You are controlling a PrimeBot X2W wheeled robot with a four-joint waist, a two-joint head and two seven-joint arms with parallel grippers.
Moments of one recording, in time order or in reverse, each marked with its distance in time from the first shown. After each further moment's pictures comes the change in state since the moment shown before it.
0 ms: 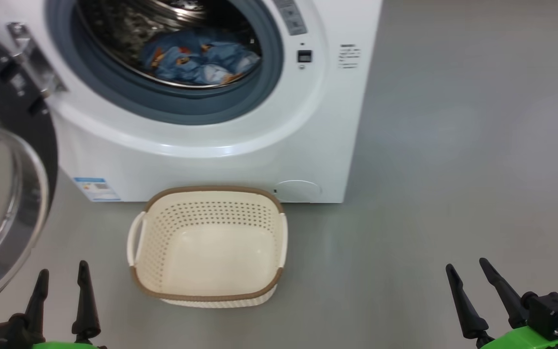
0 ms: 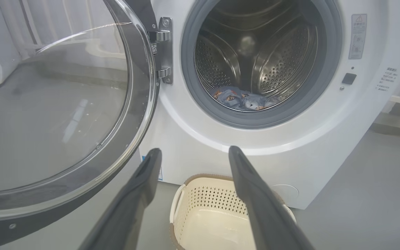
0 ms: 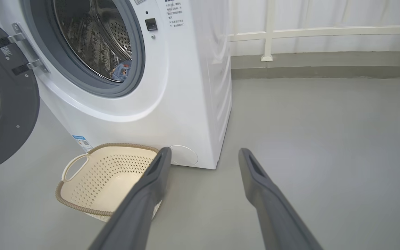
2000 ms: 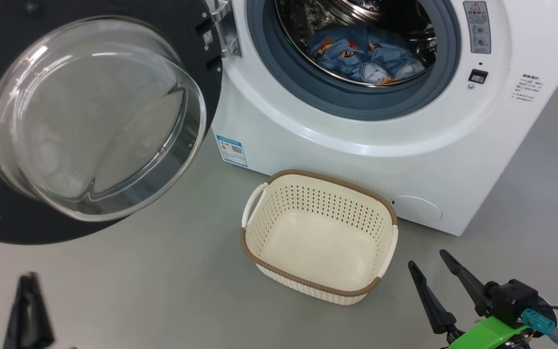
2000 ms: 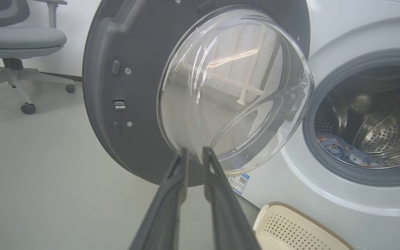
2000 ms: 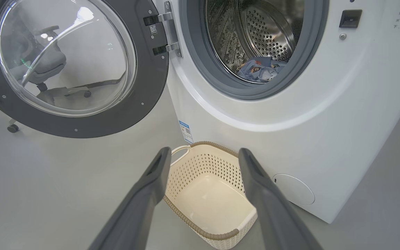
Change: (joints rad) left arm 0.036 -0.031 0.089 -0.037 -0.116 0.000 0.000; right arm -0.077 -0.040 0.165 0.027 0.020 0.000 0.000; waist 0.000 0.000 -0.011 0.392
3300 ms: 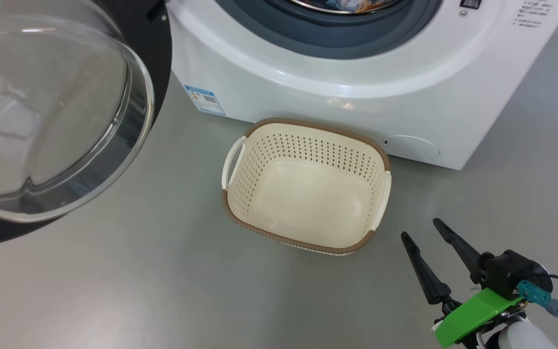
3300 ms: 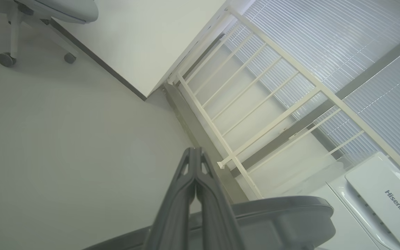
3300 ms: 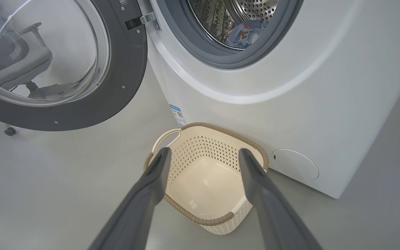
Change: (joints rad) left arm -0.827 0.684 0.083 0.663 -0.973 0.000 0.392; right arm -0.103 -0.025 0.039 0.002 -0.003 0.000 0.000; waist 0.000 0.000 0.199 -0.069
